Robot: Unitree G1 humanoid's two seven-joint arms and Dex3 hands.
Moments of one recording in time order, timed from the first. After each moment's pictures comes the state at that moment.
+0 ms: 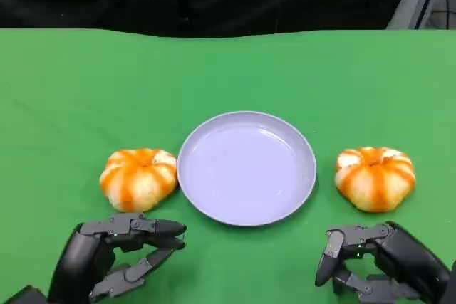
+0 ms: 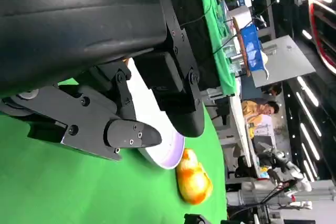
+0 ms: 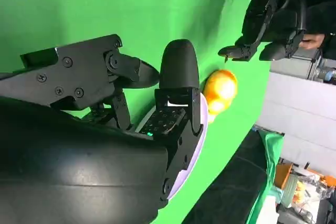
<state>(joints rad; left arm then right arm) -0.11 0.03 0.09 0.87 -0.20 -1.02 -0.54 -0.08 -0.19 0.13 0.58 0.05 -0.78 0.58</state>
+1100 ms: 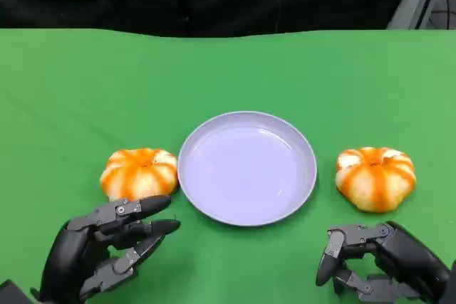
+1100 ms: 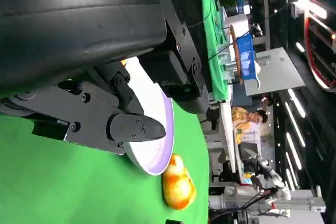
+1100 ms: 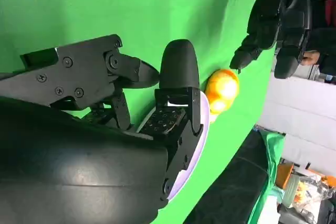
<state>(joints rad) -0.11 0.02 0.12 0.83 -0.32 -0.94 -0.63 -0.09 -0.19 0.13 0.60 0.05 -0.79 0.58</state>
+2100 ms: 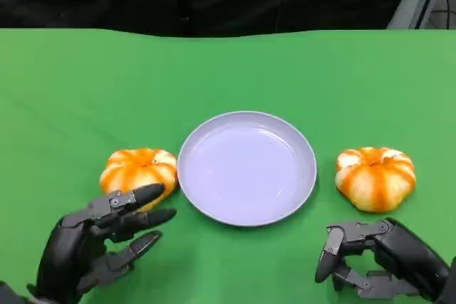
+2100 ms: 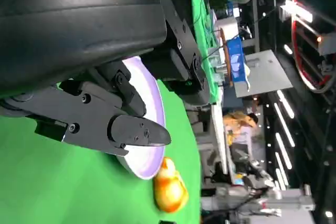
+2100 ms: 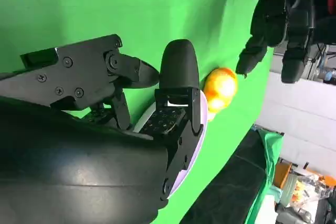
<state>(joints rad) -0.14 0.02 0.16 0.83 -0.29 -1.01 -0.62 -0.11 -0.19 0.13 0.61 0.05 -0.80 0.58</state>
